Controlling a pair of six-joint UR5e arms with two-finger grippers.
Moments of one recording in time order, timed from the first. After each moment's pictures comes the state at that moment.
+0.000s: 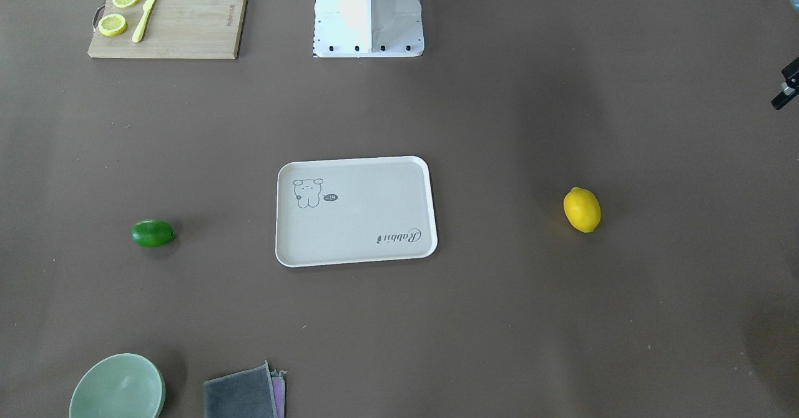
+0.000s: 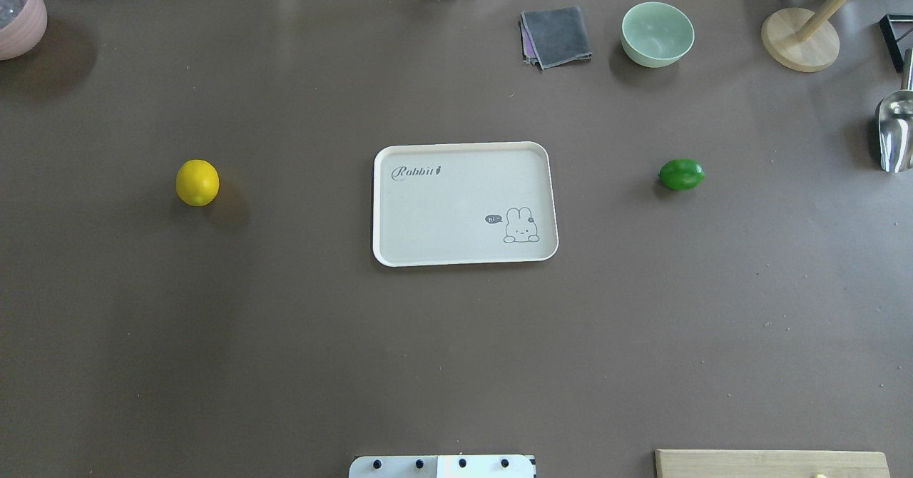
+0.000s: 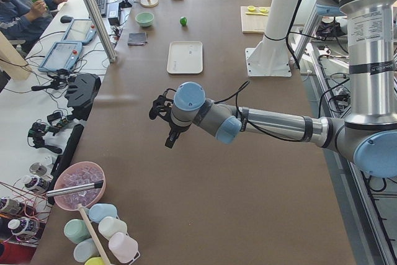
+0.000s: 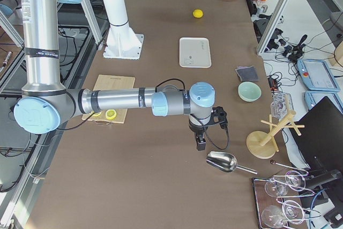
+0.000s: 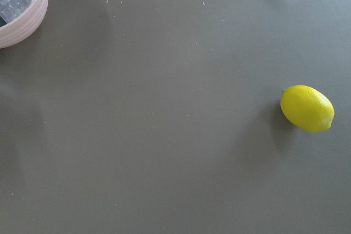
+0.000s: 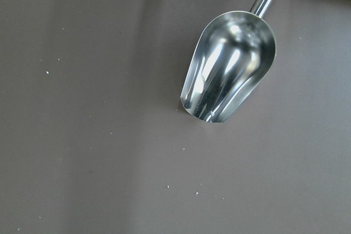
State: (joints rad) left arm -1.48 -1.43 -1.83 -2.01 -2.47 -0.14; right arm 1.53 -1.59 1.69 -1.55 2.28 -0.09
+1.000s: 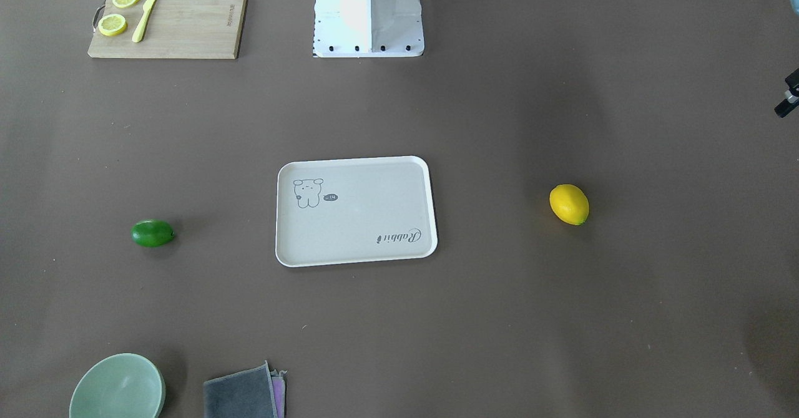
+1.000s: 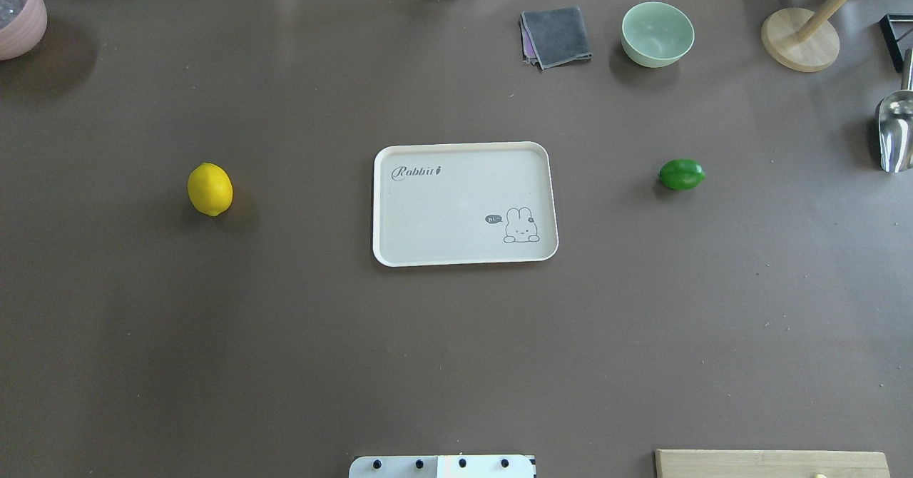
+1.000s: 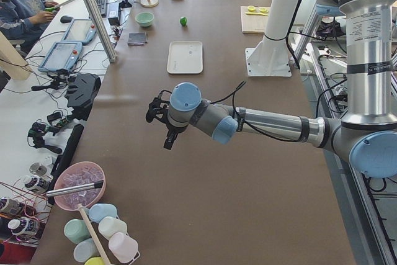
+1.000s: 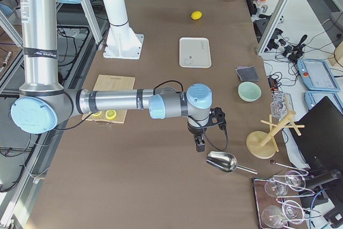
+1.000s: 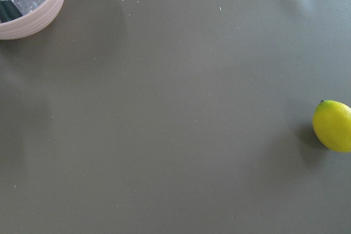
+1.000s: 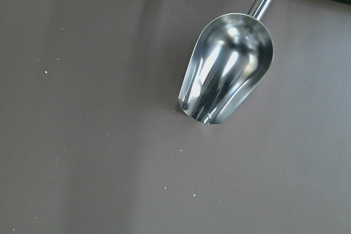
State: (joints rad) left arm -1.48 -1.45 -1.81 -1.99 -2.47 -0.21; right arm 1.53 -1.60 1.69 -1.51 2.29 -0.08
